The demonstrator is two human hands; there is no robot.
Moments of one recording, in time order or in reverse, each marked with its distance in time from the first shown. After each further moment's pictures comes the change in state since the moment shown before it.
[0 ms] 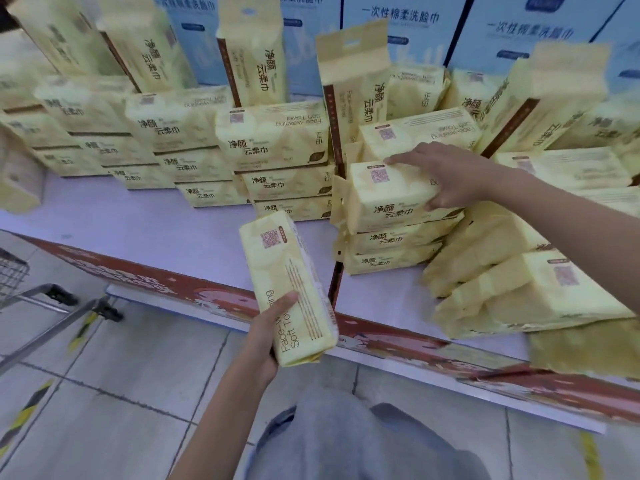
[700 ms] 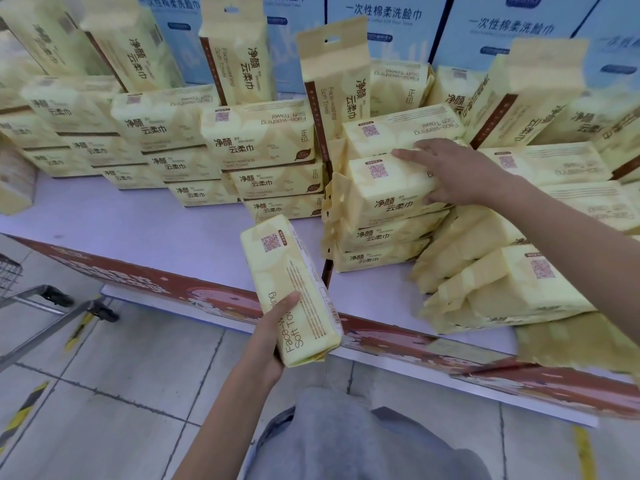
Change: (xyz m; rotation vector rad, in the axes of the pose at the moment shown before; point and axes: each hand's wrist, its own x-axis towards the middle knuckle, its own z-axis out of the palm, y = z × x) left_hand 0.004 -0.023 0.016 -0.080 -0.053 0.028; right_hand -0.024 0.017 0.009 -0.014 0.062 0.170
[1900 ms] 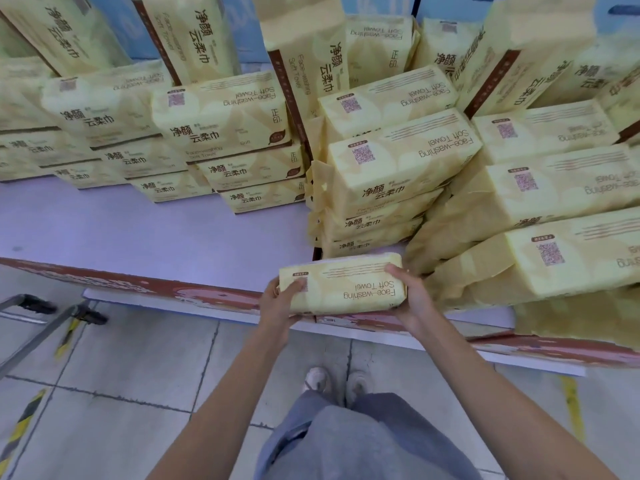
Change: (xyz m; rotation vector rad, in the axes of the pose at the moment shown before) left_hand 0.106 -0.018 -0.002 0.298 0.212 0.044; right_hand -0.077 -0.105 0.182 2.162 0.079 0.992
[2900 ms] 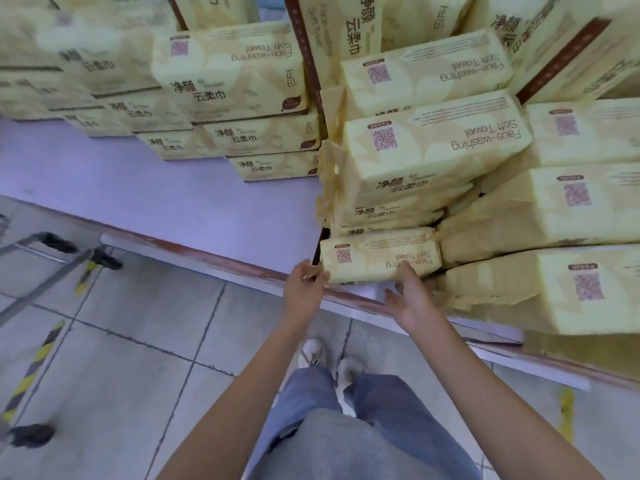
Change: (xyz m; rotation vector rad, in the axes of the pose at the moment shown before) left_hand 0.001 -0.025 0.041 0.344 0.114 0.127; right_hand 0.034 0.006 -0.001 0.009 0.251 0.163
